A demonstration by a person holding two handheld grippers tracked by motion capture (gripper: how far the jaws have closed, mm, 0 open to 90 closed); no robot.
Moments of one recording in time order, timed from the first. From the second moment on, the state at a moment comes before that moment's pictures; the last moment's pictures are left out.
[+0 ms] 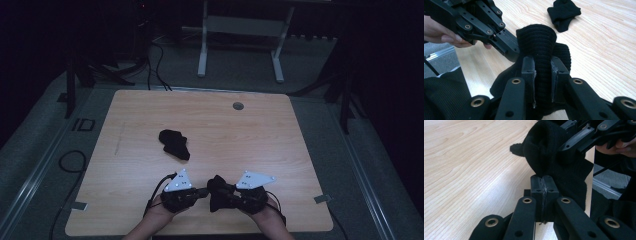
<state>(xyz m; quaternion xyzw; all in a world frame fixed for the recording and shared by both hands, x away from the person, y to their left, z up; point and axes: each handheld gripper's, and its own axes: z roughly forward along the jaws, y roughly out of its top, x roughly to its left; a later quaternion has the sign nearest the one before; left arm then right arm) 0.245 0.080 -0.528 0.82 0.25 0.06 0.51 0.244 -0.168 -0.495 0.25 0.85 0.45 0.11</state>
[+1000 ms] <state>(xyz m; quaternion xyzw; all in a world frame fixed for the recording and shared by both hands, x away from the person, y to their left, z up) 0.244 0.141 -0.540 0.84 0.34 0.04 0.42 0.269 -0.220 -0.515 0.36 0.84 0.38 0.15</state>
